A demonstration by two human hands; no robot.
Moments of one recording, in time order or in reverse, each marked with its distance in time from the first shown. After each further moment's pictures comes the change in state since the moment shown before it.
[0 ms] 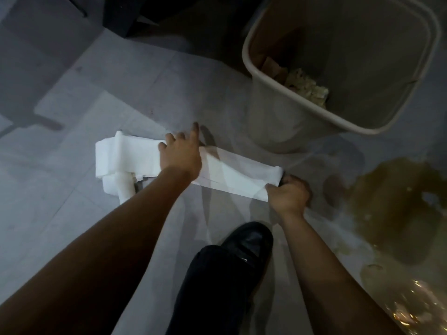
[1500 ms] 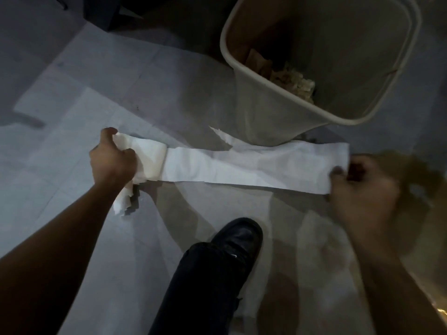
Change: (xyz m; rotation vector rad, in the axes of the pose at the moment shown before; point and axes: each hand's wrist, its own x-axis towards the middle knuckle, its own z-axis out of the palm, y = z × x) left_hand -0.020 -0.087 -0.005 -0.613 0.291 -0.457; right_hand -0.029 0.018 -0.137 0.086 0.377 -0.243
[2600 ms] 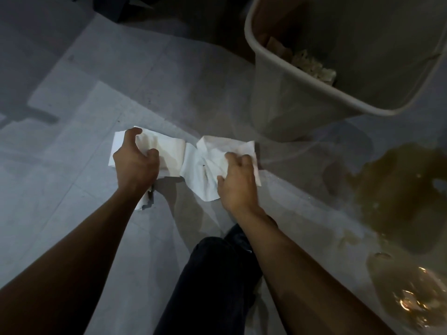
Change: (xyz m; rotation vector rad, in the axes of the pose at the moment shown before) left_hand -0.024 -0.002 0.004 -0.116 -0.038 0.082; right_hand -0.082 -0.062 0.194 -0.146 -0.510 -0.281
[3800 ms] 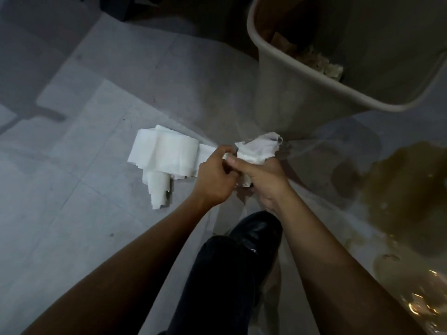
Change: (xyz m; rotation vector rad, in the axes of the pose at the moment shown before) left_hand -0.073 0.050 0.075 -0.159 -0.514 0.279; right_hand 0.008 0.022 -0.054 1.125 -0.283 0.379
